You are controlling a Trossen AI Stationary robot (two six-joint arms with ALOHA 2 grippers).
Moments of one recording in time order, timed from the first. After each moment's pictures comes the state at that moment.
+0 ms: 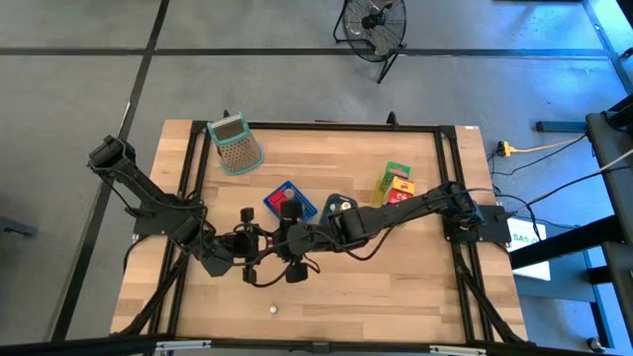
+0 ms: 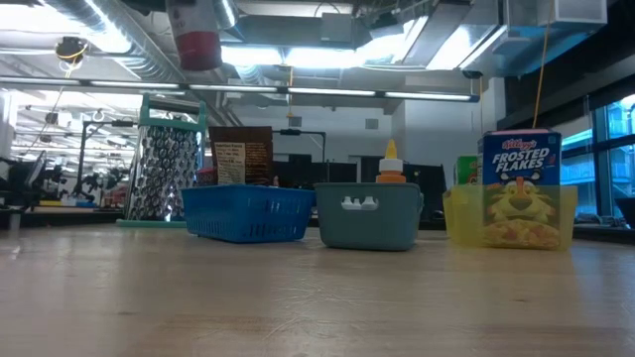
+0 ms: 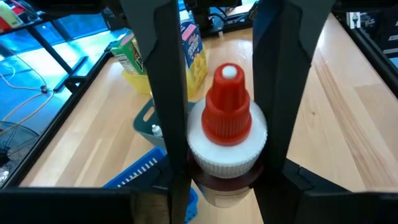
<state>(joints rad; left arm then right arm) -0.67 1.23 0.81 -0.20 -0.81 -0.22 0.32 2.13 2.02 -0.52 0.30 -0.08</state>
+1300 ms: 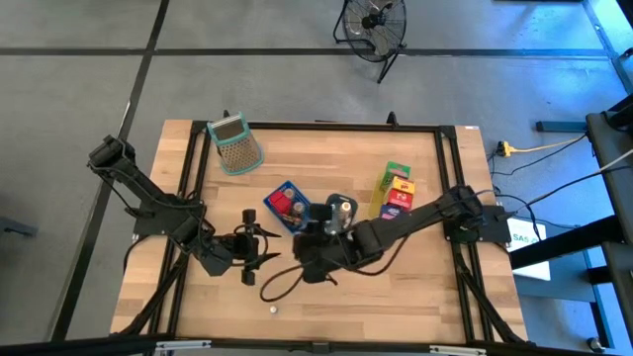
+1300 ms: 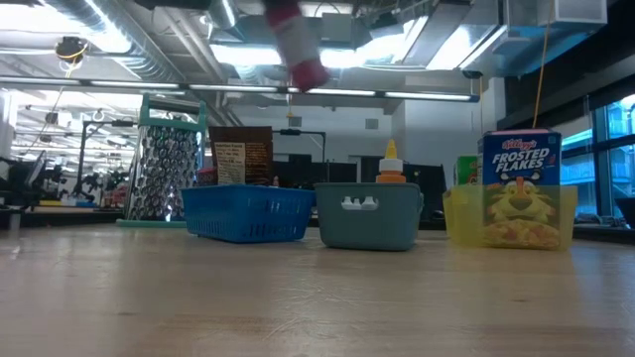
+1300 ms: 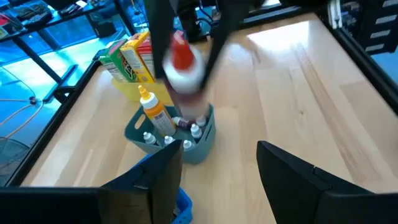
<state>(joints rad) -0.67 1.23 0.82 -0.19 -0.77 -0.18 0.42 2.07 2.02 -0.90 0.60 0.16</state>
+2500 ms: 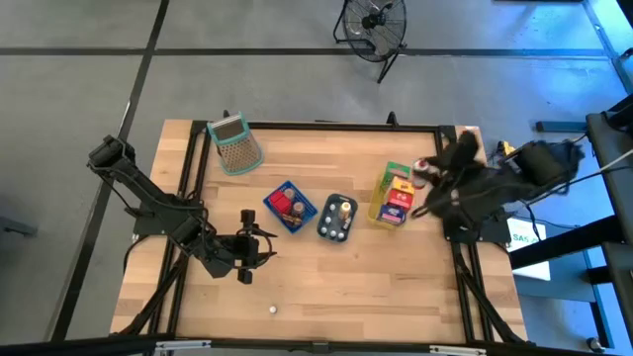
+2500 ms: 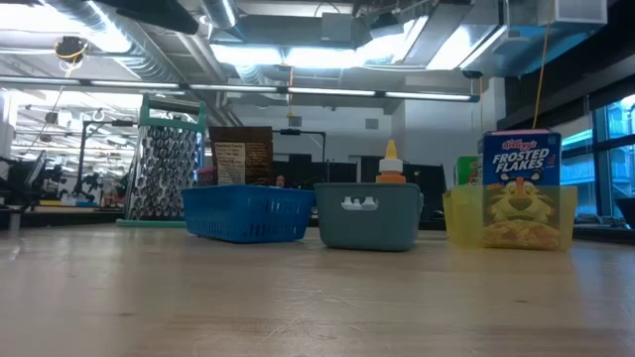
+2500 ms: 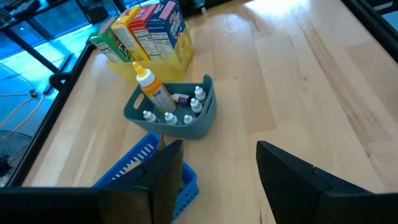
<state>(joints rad) -0.66 1.23 0.82 -0.31 -0.74 -0.19 0.52 1.23 1.77 -1.57 0.84 0.76</state>
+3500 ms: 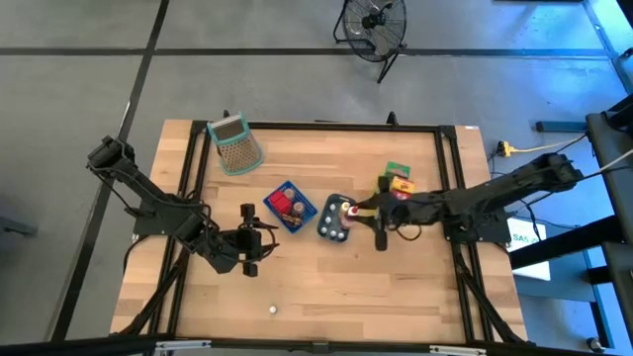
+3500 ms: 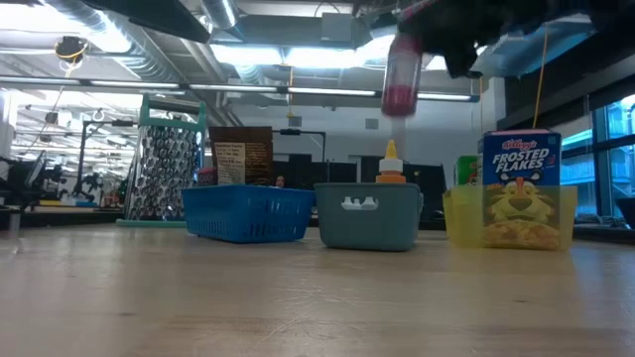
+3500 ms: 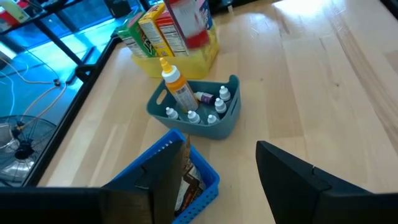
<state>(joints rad) -0.62 1.23 0.82 -0.32 -0.79 -0.21 0.29 1.16 0.62 0.28 0.36 0.15</state>
